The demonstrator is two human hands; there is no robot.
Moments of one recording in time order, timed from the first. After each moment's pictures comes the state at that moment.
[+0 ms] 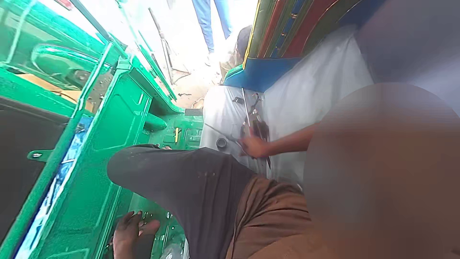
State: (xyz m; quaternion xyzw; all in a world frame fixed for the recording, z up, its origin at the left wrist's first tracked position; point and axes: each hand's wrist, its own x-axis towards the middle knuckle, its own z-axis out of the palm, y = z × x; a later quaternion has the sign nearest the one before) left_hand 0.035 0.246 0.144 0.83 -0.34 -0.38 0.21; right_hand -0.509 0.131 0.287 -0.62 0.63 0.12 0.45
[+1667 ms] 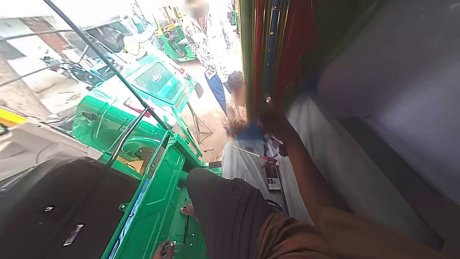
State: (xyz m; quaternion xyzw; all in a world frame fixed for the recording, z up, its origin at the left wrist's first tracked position) left_hand -0.011 0.192 0.211 0.75 -0.50 -0.35 0.25; right_hand -0.605 0.075 0.464 -0.57 0.31 -0.66 0.39
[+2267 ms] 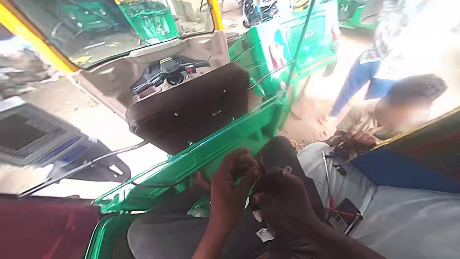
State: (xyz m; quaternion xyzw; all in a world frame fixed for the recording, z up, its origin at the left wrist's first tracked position) left_hand -0.159 0.287 0.501 0.50 -0.47 -0.22 0.69; right_hand -0.307 0.212 0.478 -0.66 0.11 -0.41 0.62
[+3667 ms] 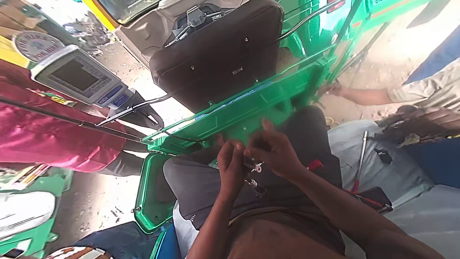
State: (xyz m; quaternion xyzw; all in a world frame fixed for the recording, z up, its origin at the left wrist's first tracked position) left_hand -0.185 0.320 0.419 0.48 -0.31 -0.22 0.79; right_hand -0.276 0.192 0.443 -0.66 0.04 -0.28 0.70
